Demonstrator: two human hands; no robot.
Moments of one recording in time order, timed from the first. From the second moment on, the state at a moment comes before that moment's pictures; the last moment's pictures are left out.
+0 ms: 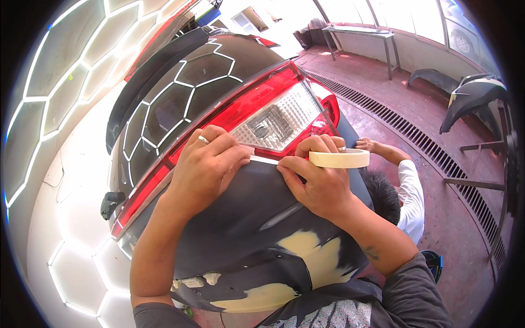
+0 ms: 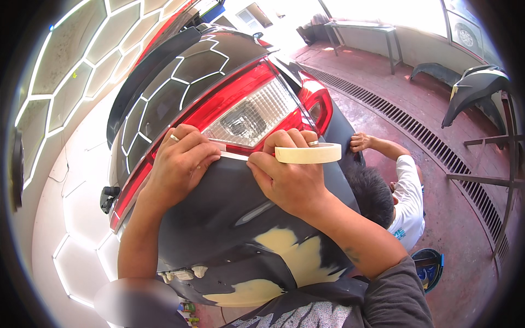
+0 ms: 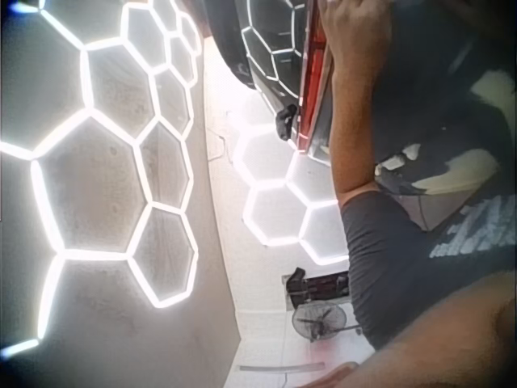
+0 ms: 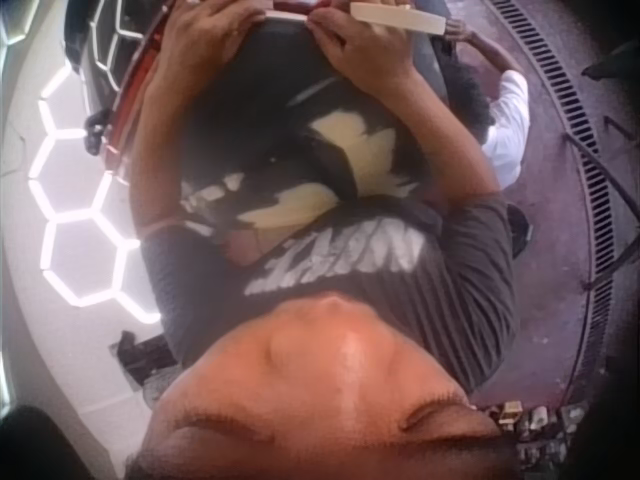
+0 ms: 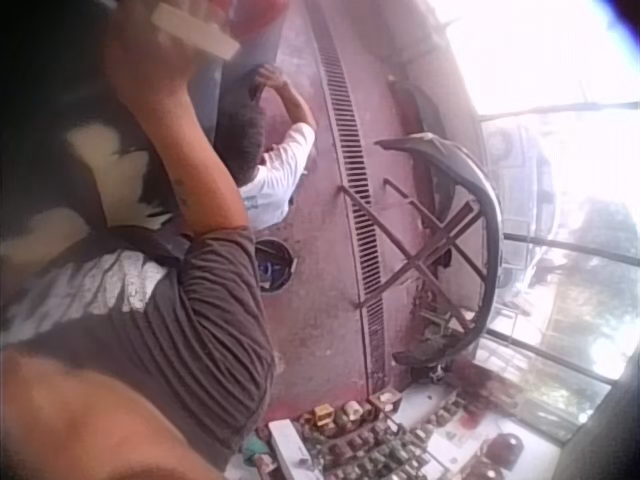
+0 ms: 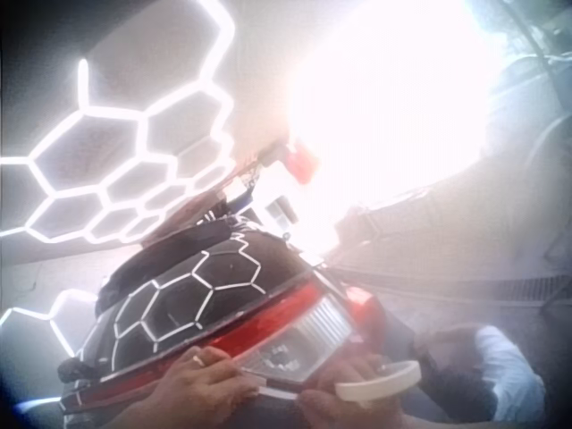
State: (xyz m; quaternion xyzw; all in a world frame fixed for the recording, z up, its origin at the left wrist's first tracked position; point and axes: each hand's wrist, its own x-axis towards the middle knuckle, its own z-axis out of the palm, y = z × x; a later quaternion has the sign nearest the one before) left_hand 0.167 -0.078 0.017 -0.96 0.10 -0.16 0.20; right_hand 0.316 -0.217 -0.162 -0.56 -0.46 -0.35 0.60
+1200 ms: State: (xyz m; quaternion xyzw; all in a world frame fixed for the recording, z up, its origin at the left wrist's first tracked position) left_hand 0.184 -0.082 0.005 -0.94 0.10 -0.20 0.26; right_hand 0.322 -0.216 -0.163 -0.58 -0.44 -0.33 0.60
